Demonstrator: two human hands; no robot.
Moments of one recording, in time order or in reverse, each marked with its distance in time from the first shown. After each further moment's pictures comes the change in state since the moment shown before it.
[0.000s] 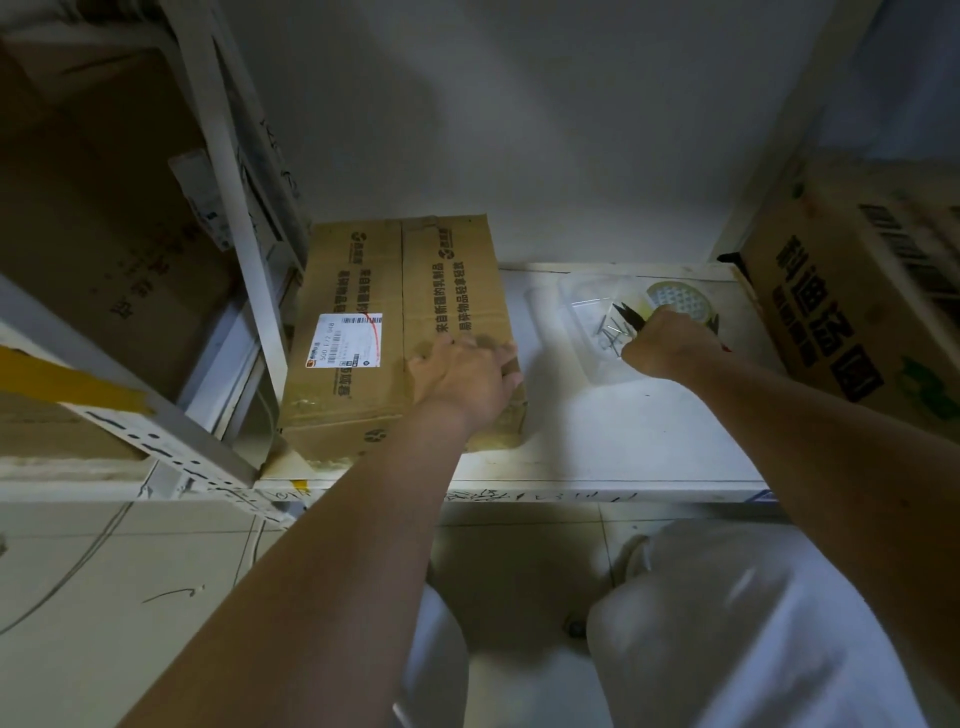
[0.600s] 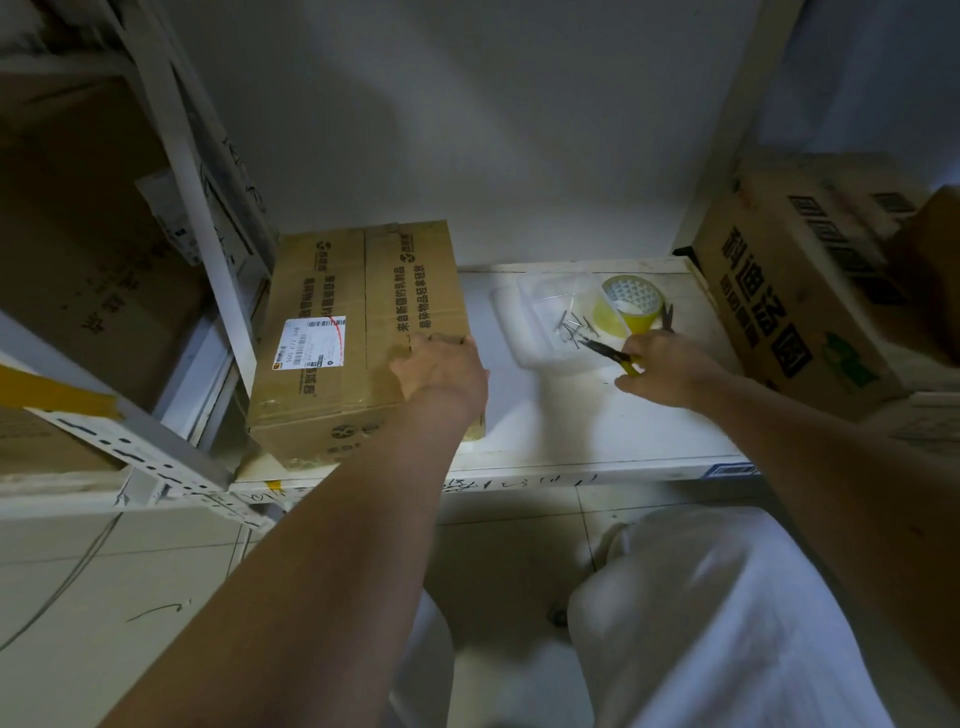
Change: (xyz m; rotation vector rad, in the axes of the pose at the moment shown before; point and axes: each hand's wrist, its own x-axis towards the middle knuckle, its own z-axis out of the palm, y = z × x) left_hand -0.006 0.038 -0.002 0.157 -0.018 -0.145; right_hand -0.027 0.073 0.001 -0.073 -0.030 -0.362
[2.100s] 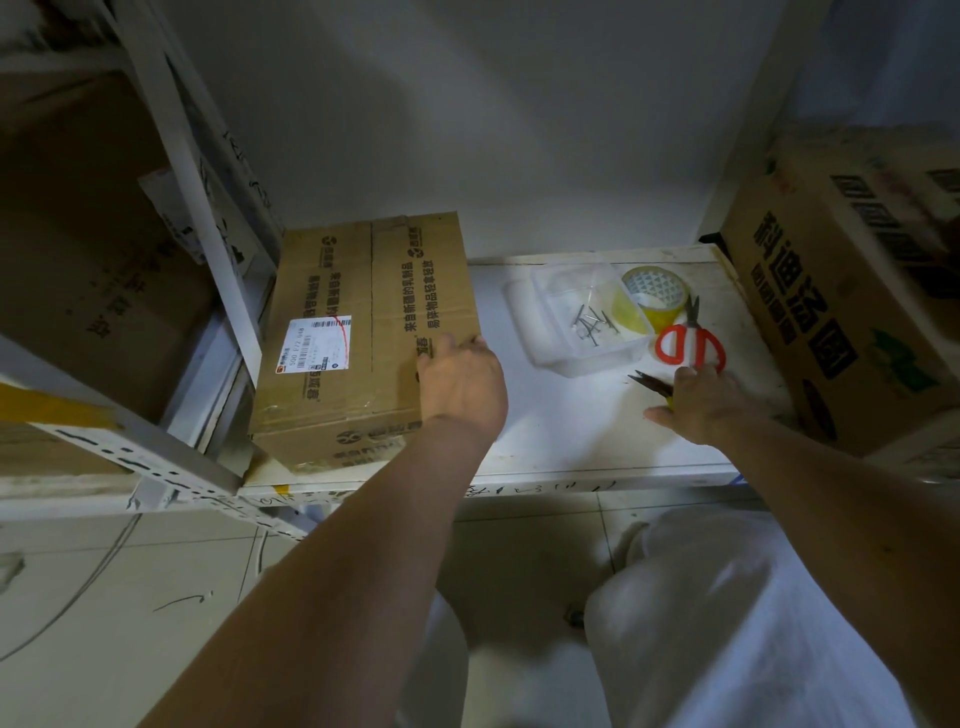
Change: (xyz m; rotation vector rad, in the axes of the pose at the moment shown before) left_hand 0.011 0.009 0.028 0.072 0.297 0.075; right_hand 0.006 0.028 0.056 -0.113 -0.156 0.267
